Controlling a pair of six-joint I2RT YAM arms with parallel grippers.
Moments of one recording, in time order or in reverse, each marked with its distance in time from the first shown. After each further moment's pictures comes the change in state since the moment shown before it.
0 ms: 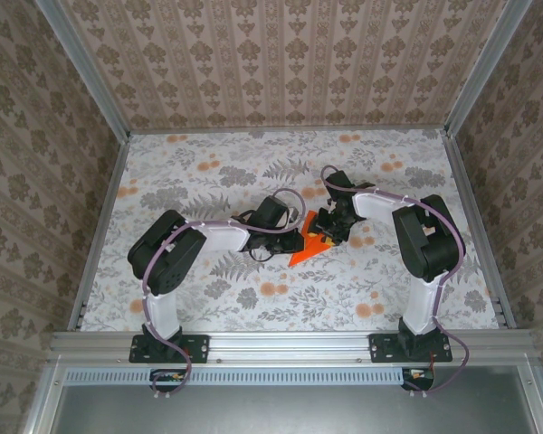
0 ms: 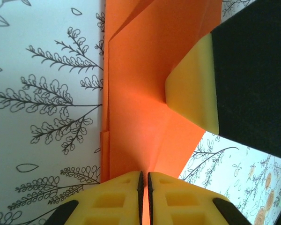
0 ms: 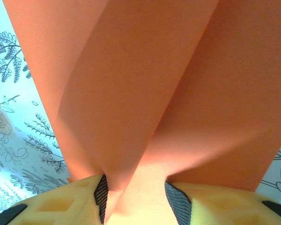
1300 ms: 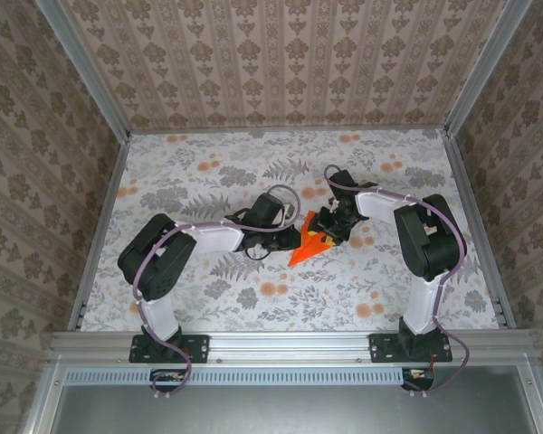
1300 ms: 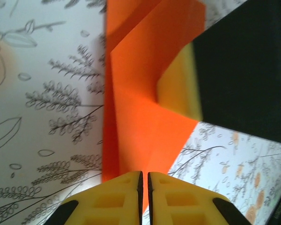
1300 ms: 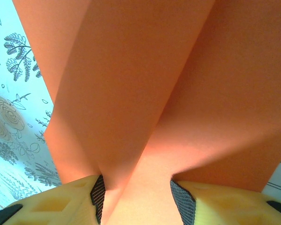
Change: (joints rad) left arm 0.016 -0.074 -0.028 0.004 -0.013 0.000; right arm -0.026 0.000 -0.006 0.014 -0.070 0.000
